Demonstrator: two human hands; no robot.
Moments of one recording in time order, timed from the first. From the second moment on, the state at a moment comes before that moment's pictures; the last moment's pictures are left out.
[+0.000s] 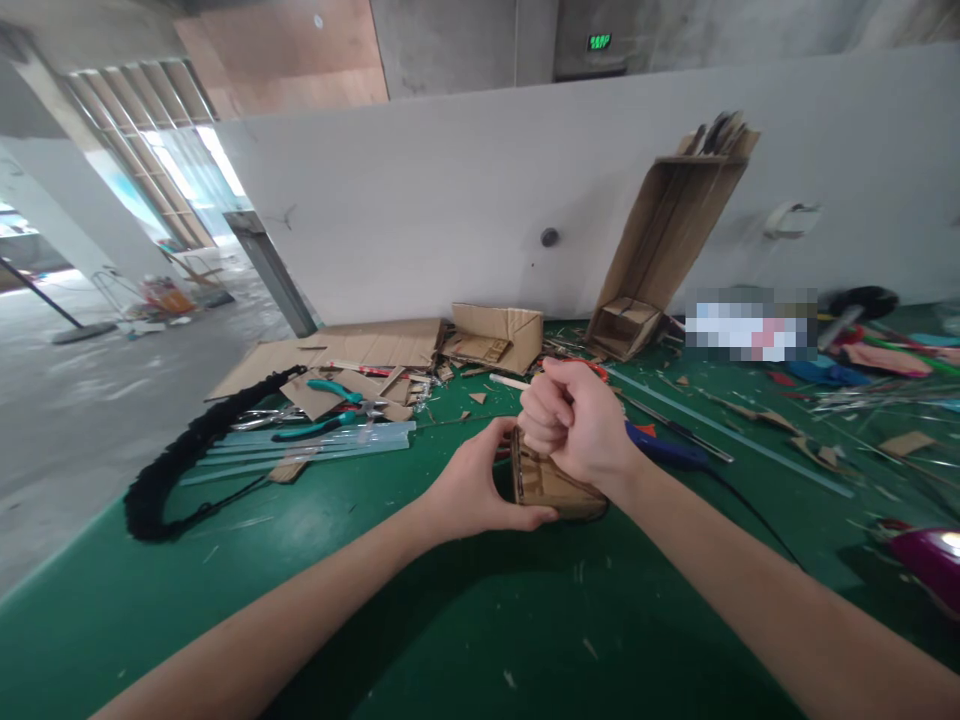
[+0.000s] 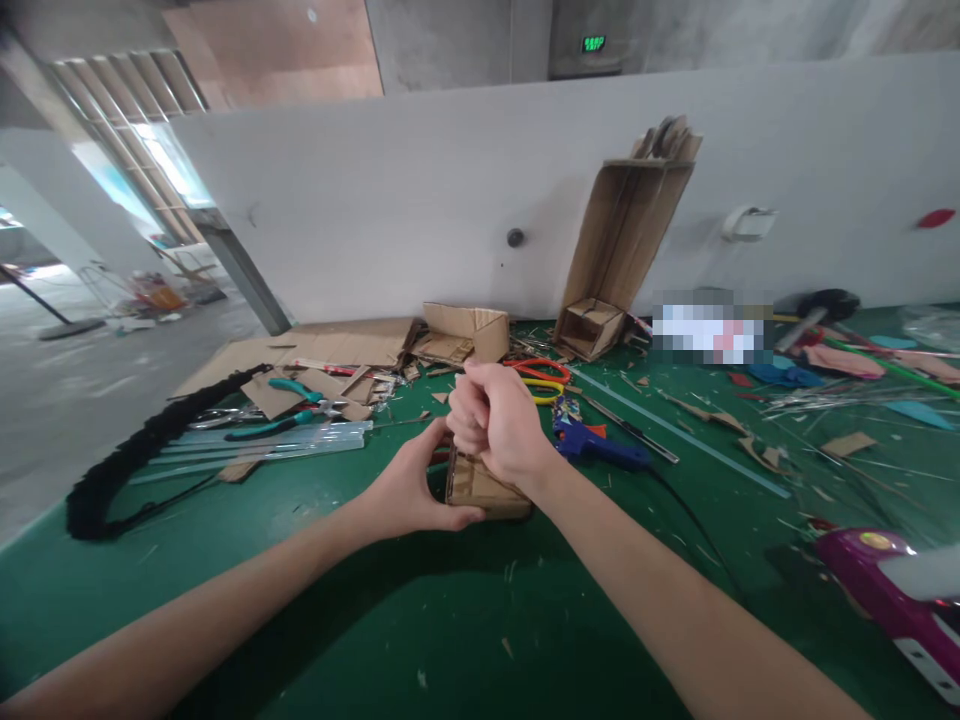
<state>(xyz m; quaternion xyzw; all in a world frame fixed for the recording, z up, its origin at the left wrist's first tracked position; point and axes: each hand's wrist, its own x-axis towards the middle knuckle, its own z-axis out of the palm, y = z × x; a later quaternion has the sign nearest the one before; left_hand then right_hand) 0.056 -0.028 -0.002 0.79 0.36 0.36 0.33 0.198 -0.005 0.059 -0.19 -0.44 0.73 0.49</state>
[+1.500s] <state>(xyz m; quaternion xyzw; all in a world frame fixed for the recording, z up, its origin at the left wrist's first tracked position) 0.057 -0.024 -0.010 0.78 0.36 0.36 0.36 0.194 0.001 0.050 -0.19 -0.49 0.66 0.54</state>
